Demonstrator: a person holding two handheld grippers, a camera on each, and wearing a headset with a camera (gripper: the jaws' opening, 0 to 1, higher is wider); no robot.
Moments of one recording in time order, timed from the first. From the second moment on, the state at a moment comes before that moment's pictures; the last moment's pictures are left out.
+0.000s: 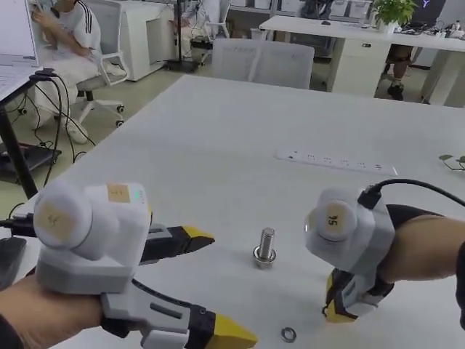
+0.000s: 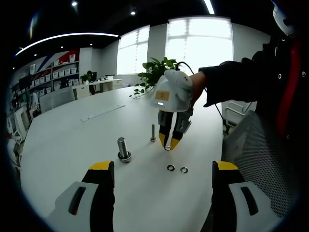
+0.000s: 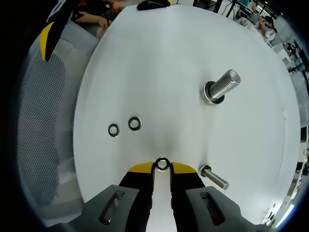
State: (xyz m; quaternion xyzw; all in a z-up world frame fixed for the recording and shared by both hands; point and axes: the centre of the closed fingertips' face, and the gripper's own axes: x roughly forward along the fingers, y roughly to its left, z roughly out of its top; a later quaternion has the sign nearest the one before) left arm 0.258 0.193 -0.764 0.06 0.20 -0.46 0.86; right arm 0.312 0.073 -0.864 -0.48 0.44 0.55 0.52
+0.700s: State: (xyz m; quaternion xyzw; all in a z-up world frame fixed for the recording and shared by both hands) left arm 0.258 0.192 -0.766 0.06 0.20 -0.46 0.86; right arm 0.328 0.044 -0.846 -0.47 0.45 0.53 0.54
